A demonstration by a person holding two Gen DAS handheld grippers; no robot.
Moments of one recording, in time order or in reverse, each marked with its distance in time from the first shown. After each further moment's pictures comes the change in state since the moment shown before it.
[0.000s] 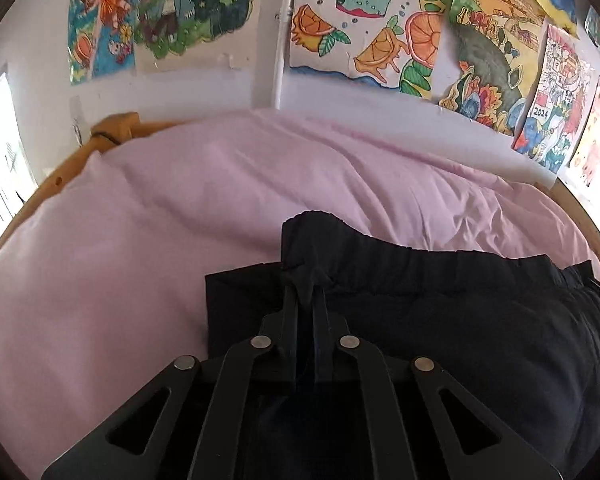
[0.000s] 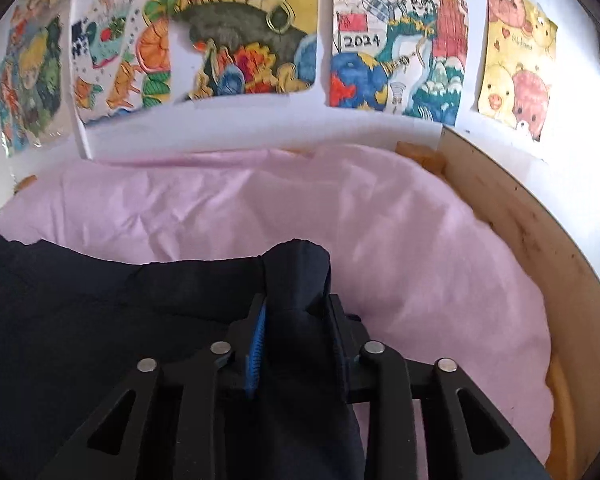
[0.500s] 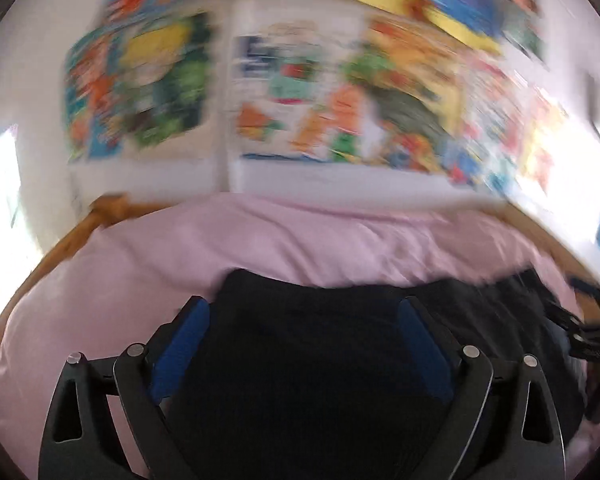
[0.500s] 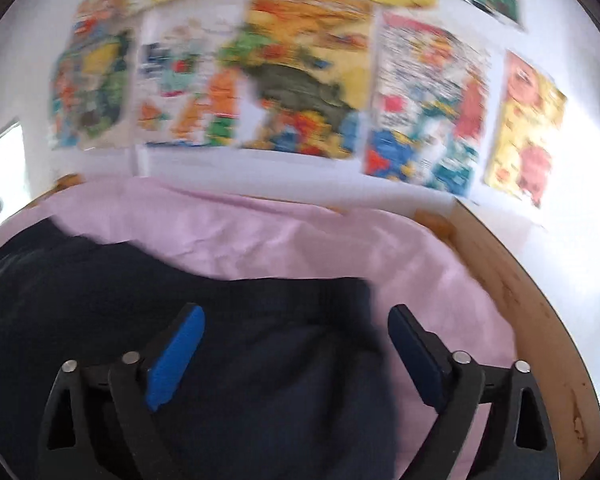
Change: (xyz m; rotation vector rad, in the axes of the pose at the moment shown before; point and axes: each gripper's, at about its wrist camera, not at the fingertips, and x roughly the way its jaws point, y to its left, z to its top) left arm -0.099 -0.098 -0.027 0.173 -0.239 -0.026; right arm -0.094 0.059 -0.017 -0.170 -0.186 0.071
